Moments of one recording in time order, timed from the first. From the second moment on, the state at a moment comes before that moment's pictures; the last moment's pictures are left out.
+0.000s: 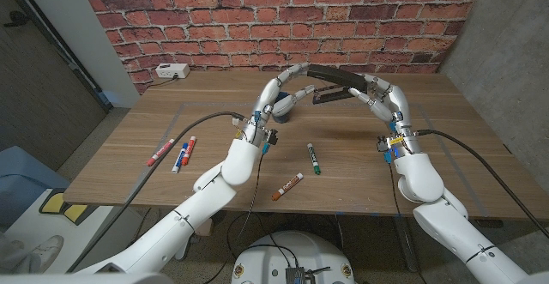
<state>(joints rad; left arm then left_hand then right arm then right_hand) 0.99 0.44 0.54 -1.76 0.21 -0.41 0.43 0.84 0.06 0.31 -0.13 0.17 0.37 -0.16 0.17 0.21 0.52 -0.18 0.21 0.43 0.36 -0.05 0.19 0.19 0.24 0.00 0.20 0.17 -1.28 -0.55 -0.19 -1.85 0.18 0.55 -0.29 1.06 0.12 0.31 -0.11 0.17 0.89 -0.13 0.22 0.34 0.72 -0.07 0.72 0.28 0.42 -0.05 0.33 0.55 0.34 -0.03 0.26 0.19</state>
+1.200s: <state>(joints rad) 1.02 0.39 0.53 -1.74 -0.12 -0.42 0.29 0.64 0.04 0.24 -0.08 0.17 0.00 -0.14 0.18 0.20 0.17 -0.08 0.20 0.43 0.34 -0.02 0.20 0.21 0.42 0.21 0.26 0.19 -1.28 -0.53 -0.16 -1.83 0.23 0.61 -0.26 1.06 0.12 0.31 -0.11 0.17 0.87 -0.15 0.22 0.34 0.70 -0.08 0.72 0.28 0.42 -0.05 0.33 0.56 0.34 -0.03 0.26 0.19</state>
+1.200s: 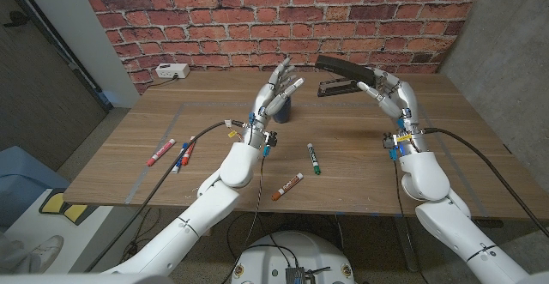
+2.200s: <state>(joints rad) 1.01 0.38 0.56 -1.75 -0.54 -0.46 0.00 0.59 0.02 0.22 -0.08 0.17 -0.05 -0.13 0.19 0.20 0.15 -0.05 0.21 0.42 0.38 0.00 0.20 0.20 0.54 0.17 0.29 0.18 -1.27 -0.54 -0.16 -1.81 0.17 0.63 -0.23 1.06 0.12 0.31 -0.11 0.18 0.86 -0.18 0.22 0.34 0.69 -0.10 0.73 0.28 0.42 -0.04 0.33 0.57 0.35 -0.04 0.26 0.19</state>
